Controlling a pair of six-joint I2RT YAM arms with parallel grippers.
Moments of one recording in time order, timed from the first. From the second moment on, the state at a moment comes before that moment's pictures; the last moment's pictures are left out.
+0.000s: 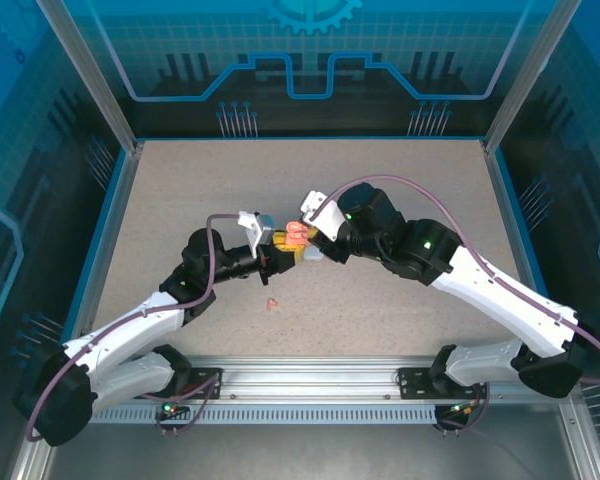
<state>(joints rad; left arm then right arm) -0.58 1.02 0.55 0.43 0.56 -0.22 0.93 1.26 1.42 -0.78 0.14 -0.26</state>
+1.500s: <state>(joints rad) -0.58 0.75 0.50 0.20 0.30 -0.11 0.45 2.45 2.19 -0.62 -0.19 0.38</state>
